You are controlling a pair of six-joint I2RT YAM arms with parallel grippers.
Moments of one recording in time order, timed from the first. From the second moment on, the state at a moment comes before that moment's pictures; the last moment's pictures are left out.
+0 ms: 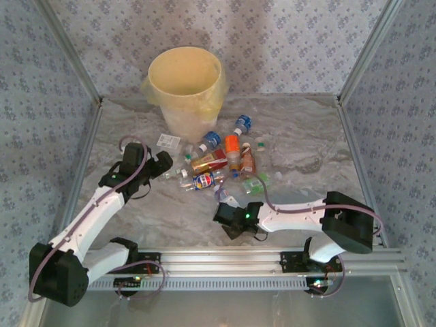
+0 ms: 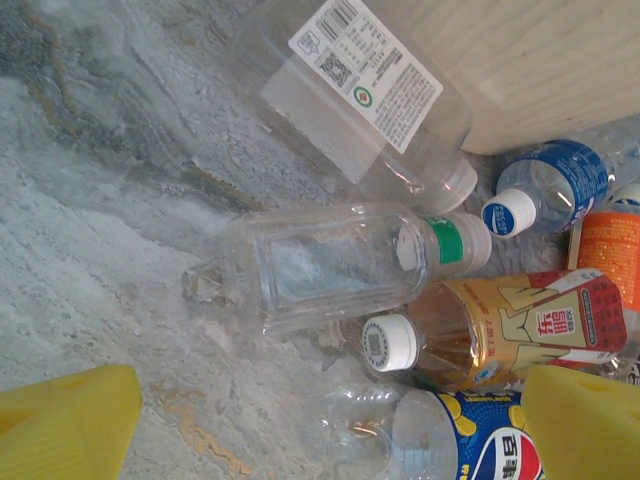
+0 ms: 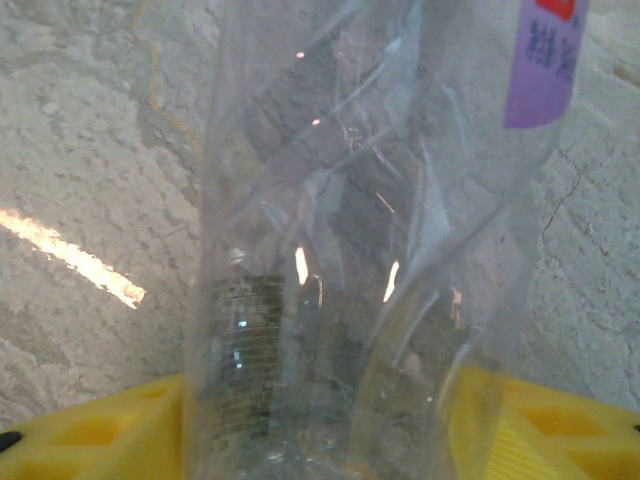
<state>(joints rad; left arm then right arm) -0.33 1.04 0.75 -0.49 -0.07 -0.78 1.24 1.50 0.75 -0.56 0.29 0.54</state>
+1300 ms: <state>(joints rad) -0.49 1.27 0.85 0.14 0.57 -0.78 0.74 1.14 0.57 0.22 -0.30 0.32</state>
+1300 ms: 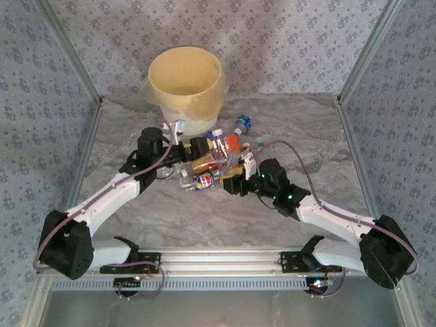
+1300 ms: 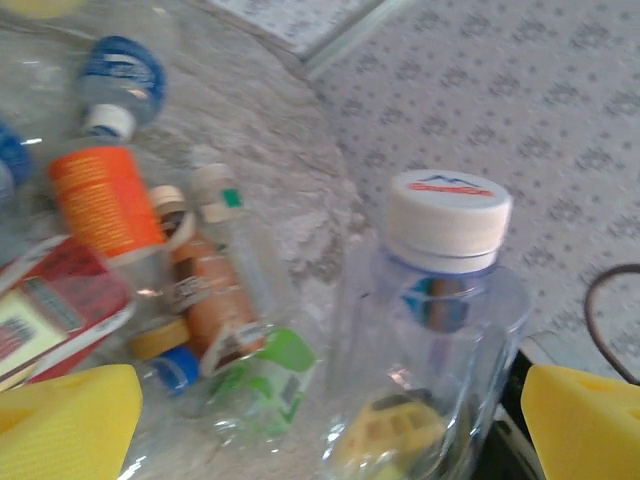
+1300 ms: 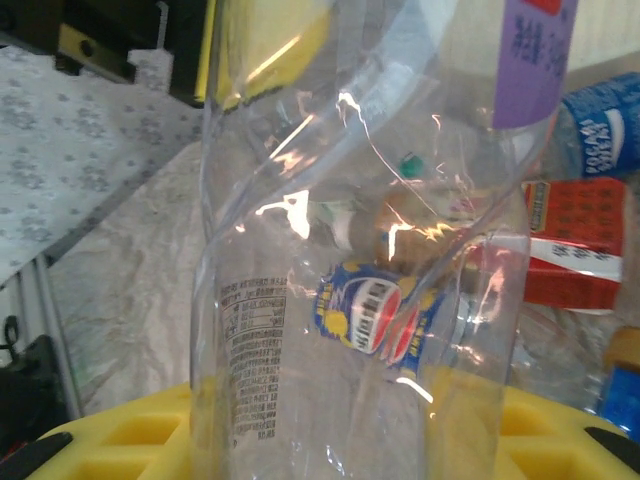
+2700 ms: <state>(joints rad) -0.55 1.42 1.20 0.05 0.54 -0.59 0.61 1.18 0.81 0.20 -0.50 0.27</state>
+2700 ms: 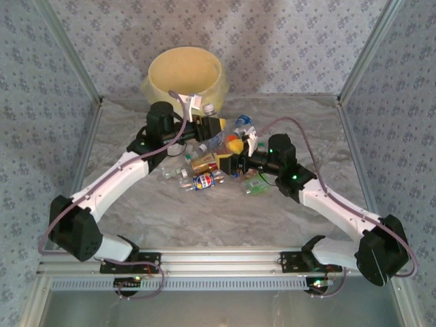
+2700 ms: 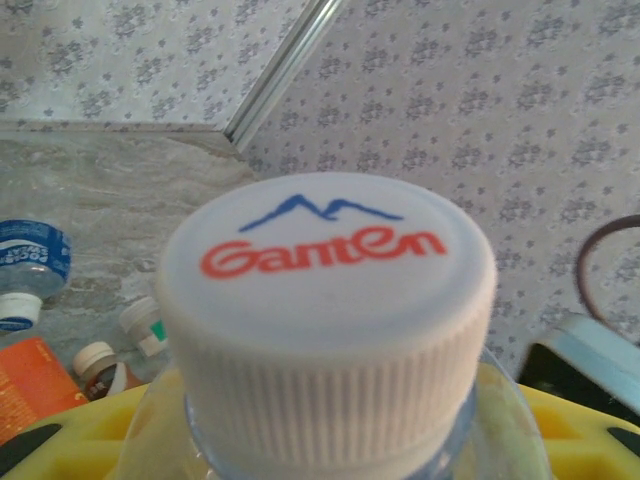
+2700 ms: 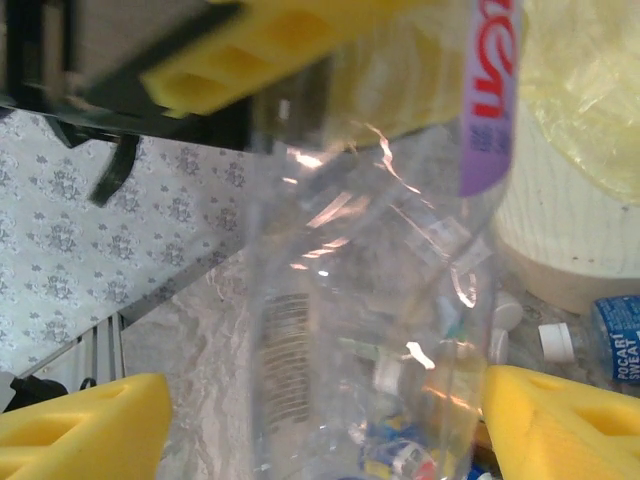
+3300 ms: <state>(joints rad) -0.49 1.57 1.55 -0.14 0.25 -0.47 0.59 0.86 0.66 -0.07 0.06 0.25</state>
